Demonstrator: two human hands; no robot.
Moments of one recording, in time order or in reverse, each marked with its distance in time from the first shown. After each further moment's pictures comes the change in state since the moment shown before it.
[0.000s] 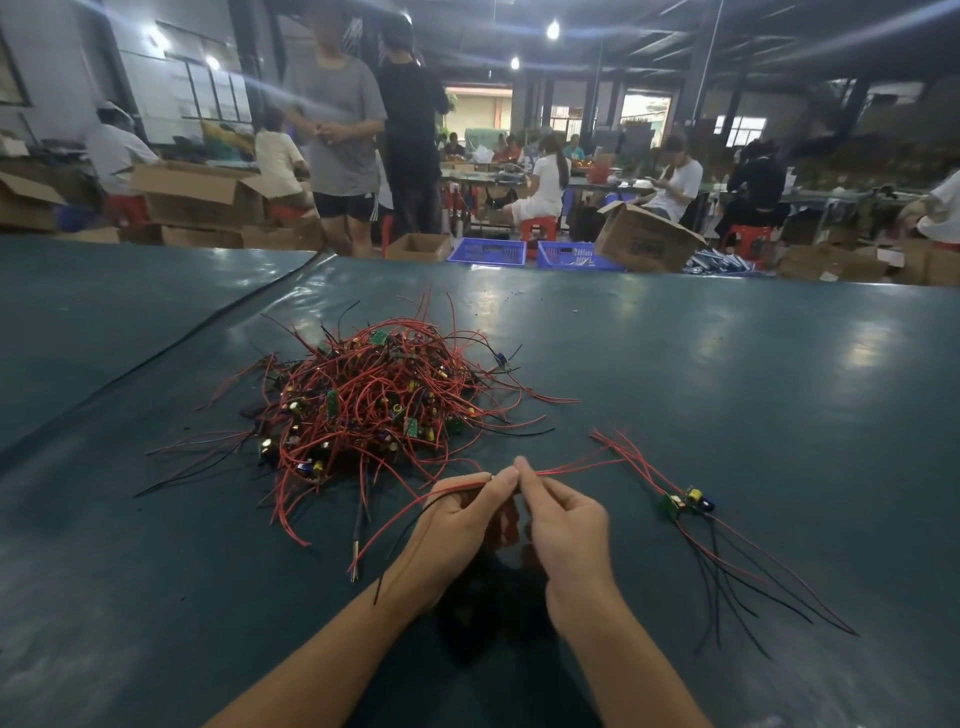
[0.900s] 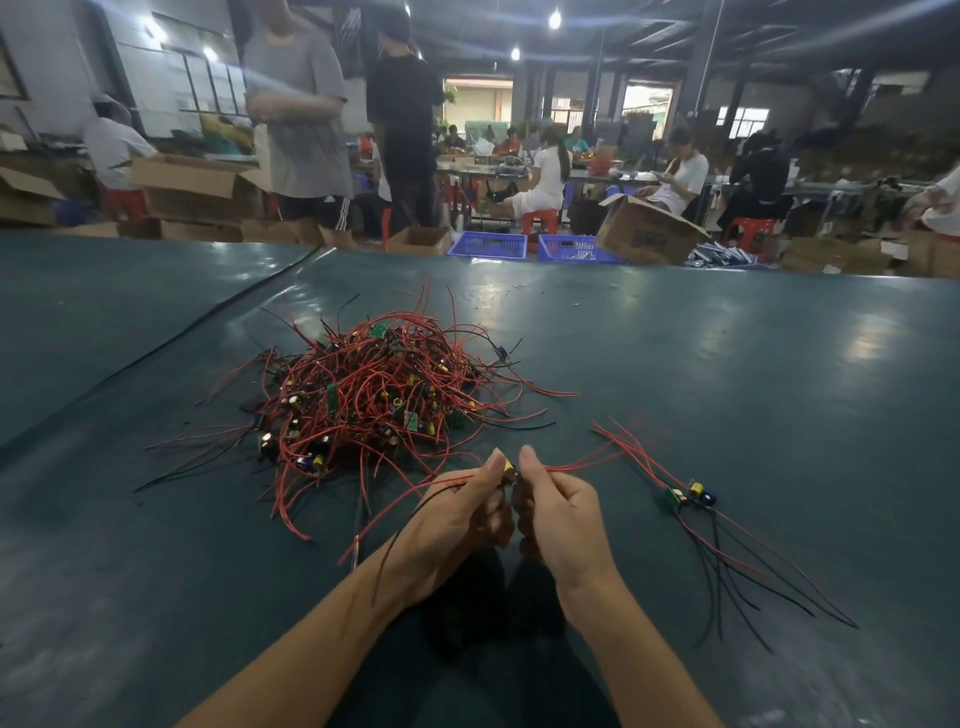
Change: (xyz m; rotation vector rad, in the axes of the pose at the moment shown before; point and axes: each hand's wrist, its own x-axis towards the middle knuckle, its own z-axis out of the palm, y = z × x) left_hand -0.002 0.009 -0.005 -0.253 -0.207 -0.138; right_hand 0.000 -0.002 -0.005 -0.112 -0.182 -0.103
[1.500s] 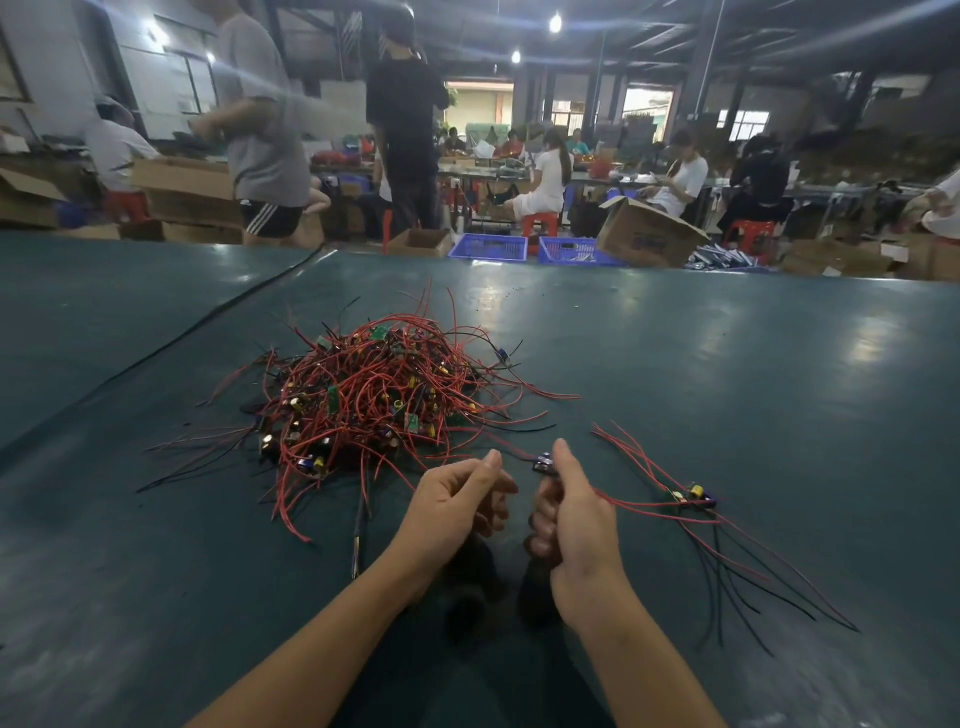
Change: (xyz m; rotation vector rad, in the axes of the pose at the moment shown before) left_hand 0.001 0.000 -0.001 0.274 0.251 0.159; right_hand 0.003 -0.004 -0.002 0.243 0.153 0.195
